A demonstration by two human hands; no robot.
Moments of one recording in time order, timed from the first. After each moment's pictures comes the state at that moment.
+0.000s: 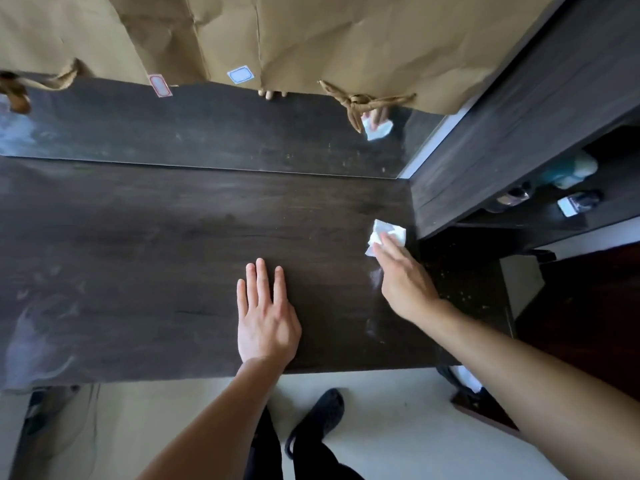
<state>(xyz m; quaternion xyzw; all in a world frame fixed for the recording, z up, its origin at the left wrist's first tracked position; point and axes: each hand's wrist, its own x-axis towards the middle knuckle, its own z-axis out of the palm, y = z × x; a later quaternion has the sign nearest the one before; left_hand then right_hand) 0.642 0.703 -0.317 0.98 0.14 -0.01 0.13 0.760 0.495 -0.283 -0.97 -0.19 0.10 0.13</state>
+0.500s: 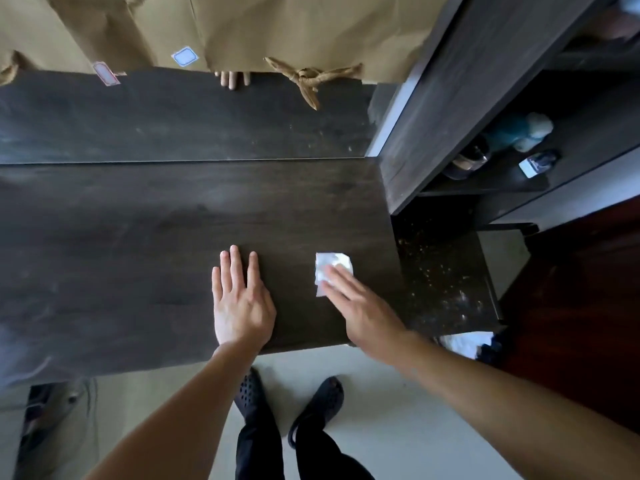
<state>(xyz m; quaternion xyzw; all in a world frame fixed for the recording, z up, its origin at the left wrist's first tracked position) 0.639 0.705 -0.321 0.98 0.14 0.01 0.13 0.667 0.490 -0.293 -0.92 -0.33 0.11 0.17</state>
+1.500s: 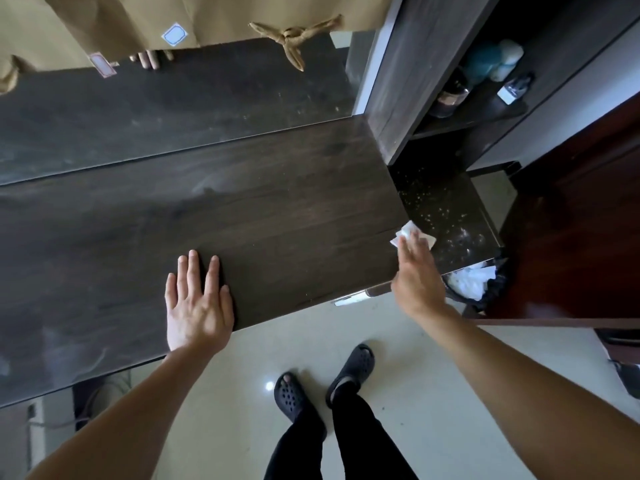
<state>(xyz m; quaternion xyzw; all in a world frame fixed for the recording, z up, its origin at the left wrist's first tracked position) 0.578 0.824 -0.317 1.00 0.05 -0.03 0.07 0.611 0.478 -0.299 -0.99 0.06 0.05 0.13</state>
